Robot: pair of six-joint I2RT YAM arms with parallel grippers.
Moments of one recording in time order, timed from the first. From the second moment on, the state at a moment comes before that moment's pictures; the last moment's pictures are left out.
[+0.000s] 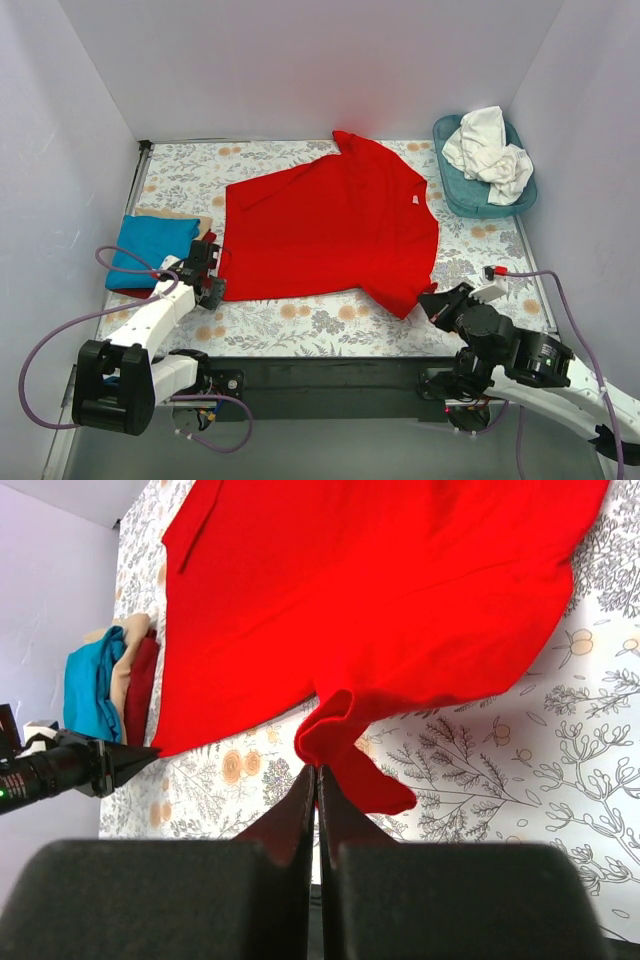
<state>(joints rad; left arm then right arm) -0.17 1.11 0.53 -0.62 -0.30 -1.26 1.14 0.12 0.48 -0.85 0.67 1.20</state>
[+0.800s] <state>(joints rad) -0.17 1.25 0.74 -0.65 -0.29 -1.24 0.90 0.86 0.91 -0.68 0.65 0.71</state>
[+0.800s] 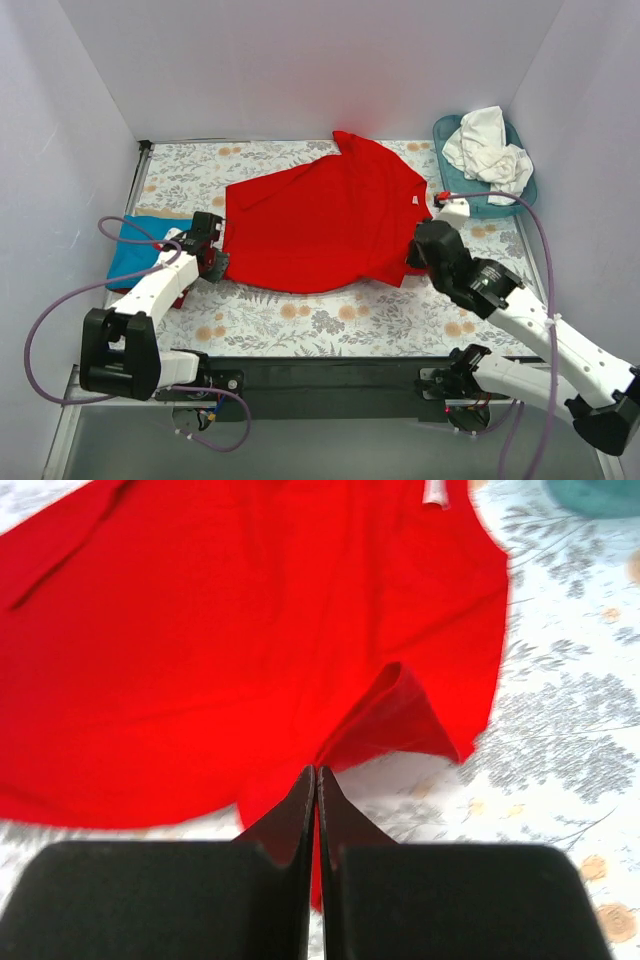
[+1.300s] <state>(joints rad) -0.16 1.52 1.02 -0.66 -0.29 -1.22 0.44 1.19 1.03 -0.43 0.16 0.45</state>
